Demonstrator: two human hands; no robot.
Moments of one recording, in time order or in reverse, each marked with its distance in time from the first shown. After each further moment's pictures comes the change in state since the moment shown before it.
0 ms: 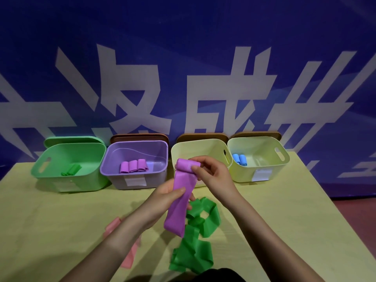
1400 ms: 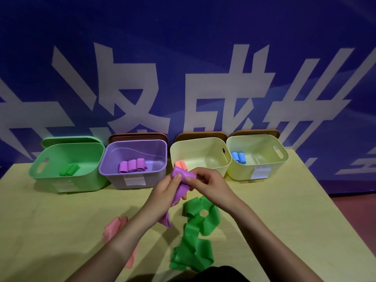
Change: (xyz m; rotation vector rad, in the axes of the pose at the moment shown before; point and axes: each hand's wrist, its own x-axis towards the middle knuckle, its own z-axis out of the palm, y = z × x) left_hand 0.006 -0.003 0.005 0.230 0.188 0.110; right_hand -0.010 0.020 0.002 -0.051 -0.202 0.079
